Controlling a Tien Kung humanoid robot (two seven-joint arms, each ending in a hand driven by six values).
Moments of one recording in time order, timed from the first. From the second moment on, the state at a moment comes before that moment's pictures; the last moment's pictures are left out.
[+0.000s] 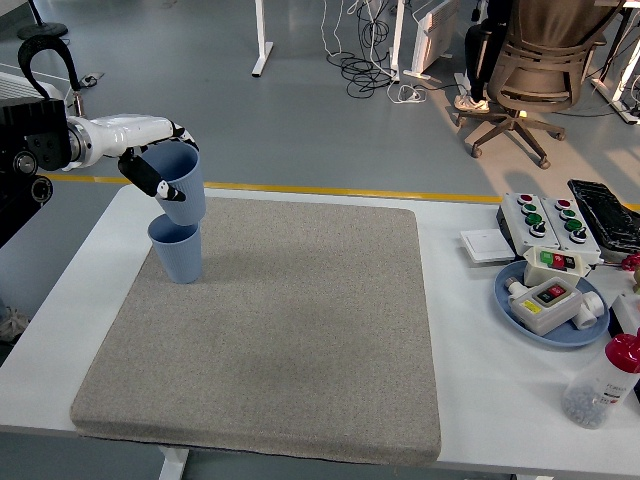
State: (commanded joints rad) left arm -1.23 0.60 -0.66 -0.85 1.74 -0.50 -0.01; right arm 0.21 -0.16 0.63 0.21 -0.69 -0.27 -0.28
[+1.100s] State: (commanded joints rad) left arm -1.23 0.55 -0.50 -0.67 1.65 -0.40 -0.06; right arm 0.22 -0.16 0.63 0.21 -0.69 -0.27 -0.28
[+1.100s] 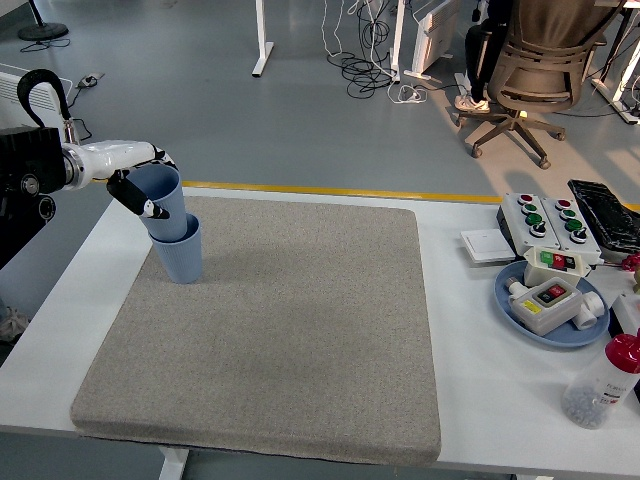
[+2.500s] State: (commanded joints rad) left arm -1.00 0.63 -0.81 -0.96 1.40 0.11 0.01; right arm 0.22 -0.16 0.62 0.21 -0.68 -0.27 -0.27
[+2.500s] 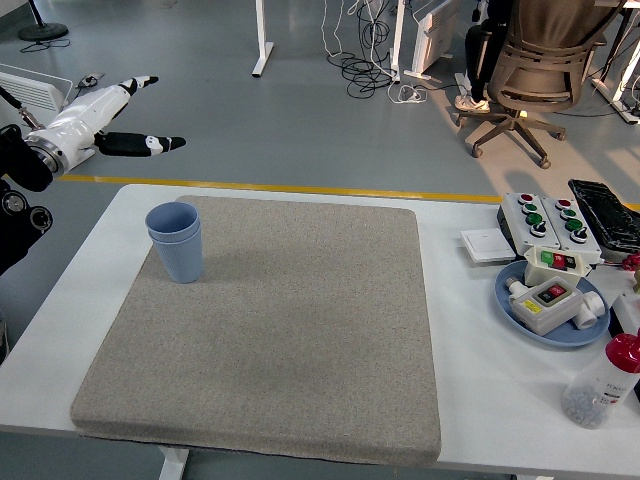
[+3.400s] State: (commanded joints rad) left arm -0.07 0.33 -1.59 -1.64 0.78 0.03 -0.07; right arm 0.22 -0.17 0.60 0.20 -0.63 -0.27 -0.24
